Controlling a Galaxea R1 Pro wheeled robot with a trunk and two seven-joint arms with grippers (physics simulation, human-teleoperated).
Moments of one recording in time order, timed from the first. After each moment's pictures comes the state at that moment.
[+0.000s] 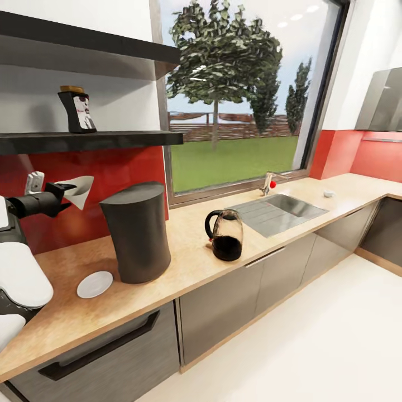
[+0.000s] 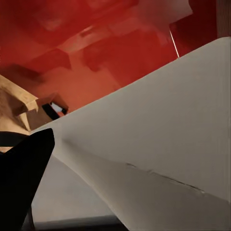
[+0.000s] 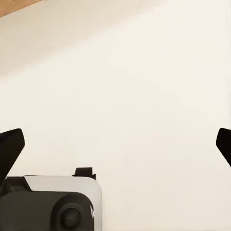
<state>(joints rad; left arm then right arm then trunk) -1.24 0.22 0.77 -0.92 0.67 1.01 0.22 -0.02 -0.10 -0.01 -0.37 0.00 -0.26 -0.01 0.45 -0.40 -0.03</state>
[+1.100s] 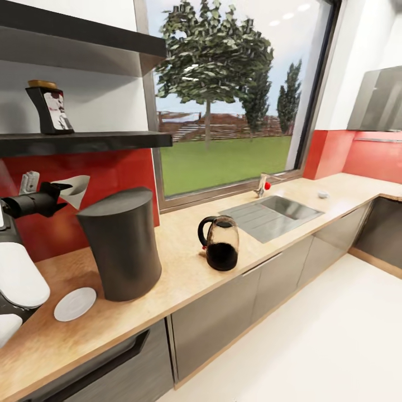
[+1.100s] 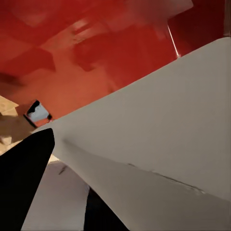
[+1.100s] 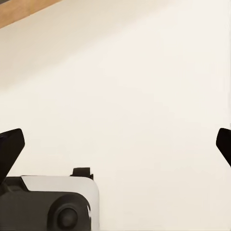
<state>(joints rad) -1.24 0.24 0.78 -0.92 0.67 1.01 0.22 -0.02 -0.10 -0.01 -0.37 0.00 -0.26 -0.01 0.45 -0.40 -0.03</state>
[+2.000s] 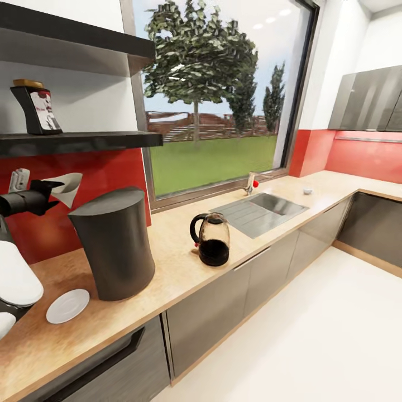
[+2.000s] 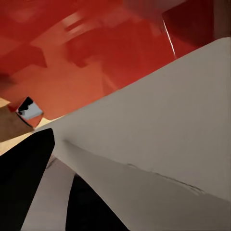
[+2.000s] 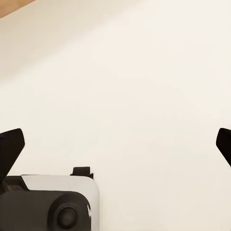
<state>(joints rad) -1.25 0.27 0.78 -0.93 0.67 1.01 0.22 -0.02 -0.10 -0.01 -0.37 0.00 -0.26 -0.01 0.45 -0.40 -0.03</state>
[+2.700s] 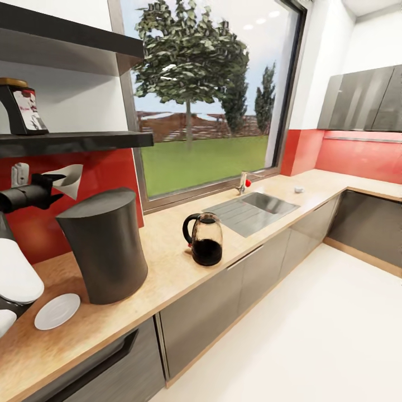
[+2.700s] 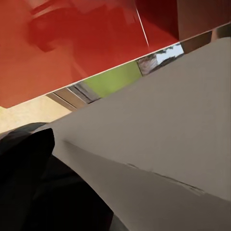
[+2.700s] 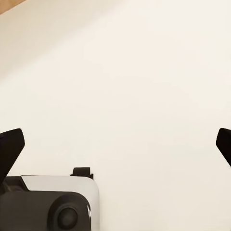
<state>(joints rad) -1.27 0.27 0.78 -0.91 0.76 1.01 0.20 -0.02 -0.10 -0.01 -0.37 0.00 -0.26 -0.01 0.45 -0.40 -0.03</state>
